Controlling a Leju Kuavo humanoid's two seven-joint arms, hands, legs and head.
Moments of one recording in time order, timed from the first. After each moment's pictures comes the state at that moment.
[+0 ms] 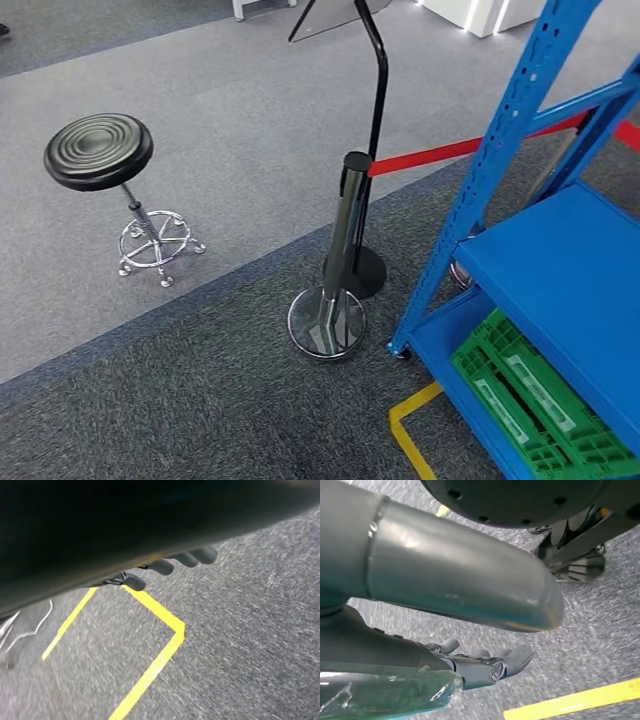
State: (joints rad) left arm 0.01 -0.10 -0.43 -0.16 0.08 0.58 -0.23; right arm 0.01 0.09 -0.70 -0.02 0.72 -0.12 -0.35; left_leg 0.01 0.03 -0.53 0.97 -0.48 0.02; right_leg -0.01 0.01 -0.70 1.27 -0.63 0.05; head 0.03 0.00
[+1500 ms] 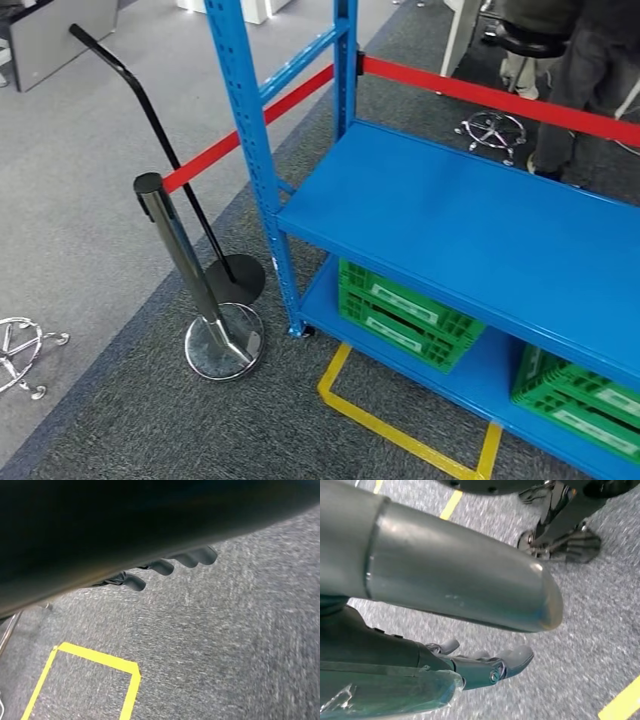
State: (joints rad) left arm 0.01 -0.06 -0.44 -0.16 0.13 0.55 -0.23; right arm -0.04 0.08 -0.67 -0.01 0.77 -0.13 -0.31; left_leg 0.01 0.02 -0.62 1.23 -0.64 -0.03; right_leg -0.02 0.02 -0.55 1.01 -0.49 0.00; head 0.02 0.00
